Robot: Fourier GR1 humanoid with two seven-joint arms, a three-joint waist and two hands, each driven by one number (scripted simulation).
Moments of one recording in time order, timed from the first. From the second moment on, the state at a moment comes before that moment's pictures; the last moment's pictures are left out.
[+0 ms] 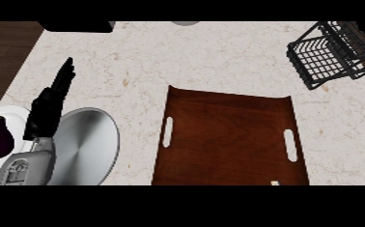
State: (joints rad) left arm -0.18 0.22 0.12 -1.48 -0.22 0.00 0.08; right arm -0.87 -0.73 -0.15 -0.89 0.86 0.00 -0.18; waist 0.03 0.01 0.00
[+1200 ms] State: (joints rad) left arm -0.20 0.20 0.12 -1.44 -0.24 0.01 0.05; right arm -1.04 -0.76 -0.34 -0.25 0.74 0.08 -0.47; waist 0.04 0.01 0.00
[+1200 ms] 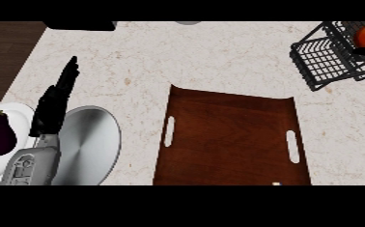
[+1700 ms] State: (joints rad) left arm -0.18 0.21 0.12 -1.46 -0.23 0.00 0.05; right arm -1.07 -0.88 -0.47 -0.21 0.62 0.12 -0.47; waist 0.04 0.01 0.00
